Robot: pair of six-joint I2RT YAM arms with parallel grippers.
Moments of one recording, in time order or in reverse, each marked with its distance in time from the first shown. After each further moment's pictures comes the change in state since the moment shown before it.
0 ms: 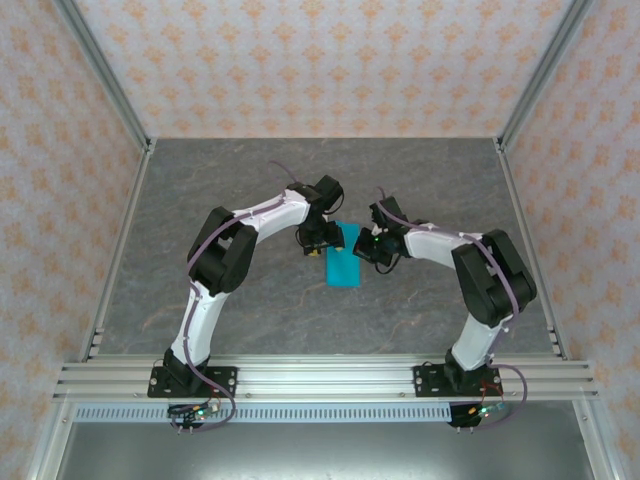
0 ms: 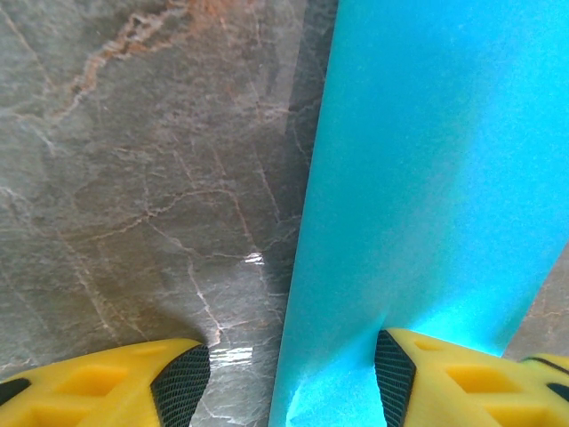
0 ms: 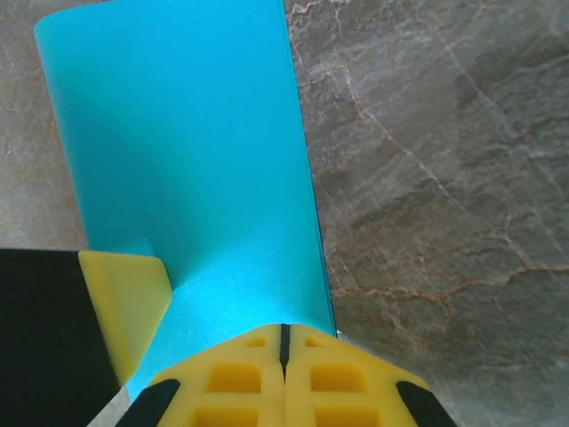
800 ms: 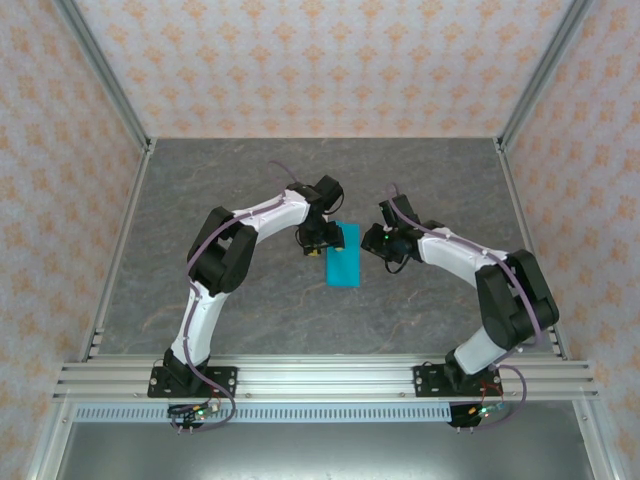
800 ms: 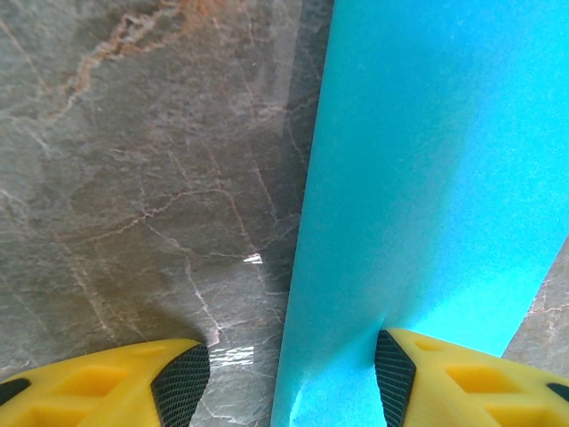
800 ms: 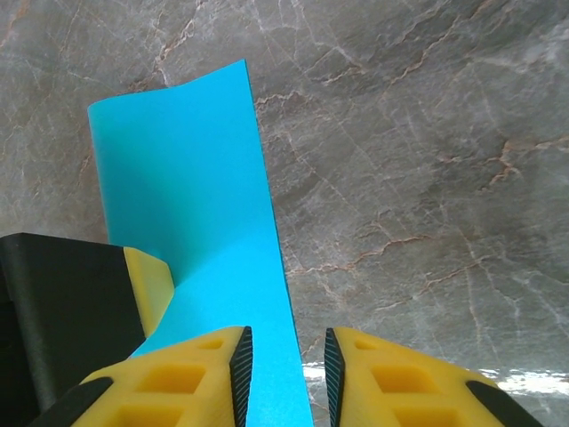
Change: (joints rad) left arm 0.000 -0.001 -0.002 0.002 0.002 0.014; right arm -0.011 -0.172 -0.041 -0.075 0.149 -0.008
